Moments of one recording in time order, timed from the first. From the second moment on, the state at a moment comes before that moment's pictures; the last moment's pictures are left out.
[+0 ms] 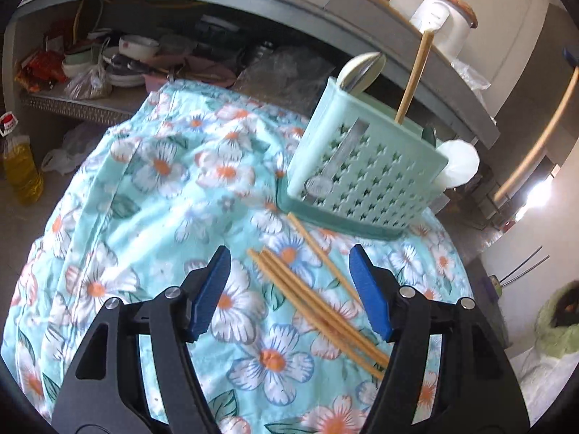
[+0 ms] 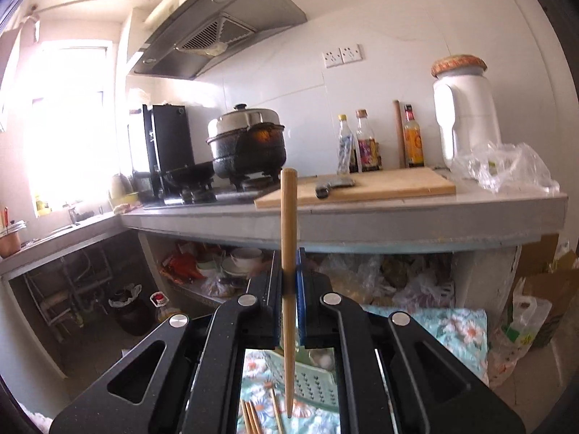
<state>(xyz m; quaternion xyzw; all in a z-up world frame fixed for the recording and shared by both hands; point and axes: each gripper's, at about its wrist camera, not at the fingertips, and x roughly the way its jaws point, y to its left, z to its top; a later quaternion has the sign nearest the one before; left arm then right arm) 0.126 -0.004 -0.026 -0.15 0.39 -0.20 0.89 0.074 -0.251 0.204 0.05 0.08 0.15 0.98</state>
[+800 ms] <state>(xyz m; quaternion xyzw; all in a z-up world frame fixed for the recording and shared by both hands) 0.109 -0.008 -0.067 -0.15 0.43 -0.22 0.86 0.228 -0.252 0.109 0.09 0.25 0.10 0.96</state>
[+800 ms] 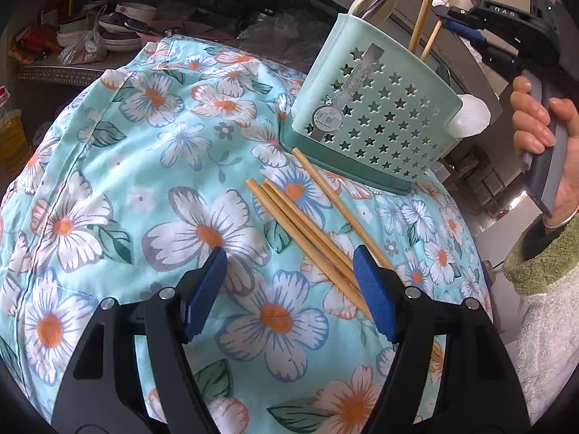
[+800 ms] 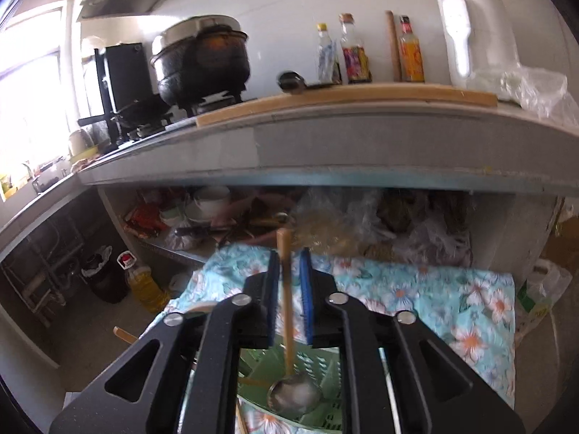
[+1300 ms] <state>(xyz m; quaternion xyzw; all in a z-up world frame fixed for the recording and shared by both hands) 0.109 -0.011 -0.067 -0.15 0.44 -0.21 0.86 0.108 -0.317 0.159 0.16 0.10 0.08 0.98</state>
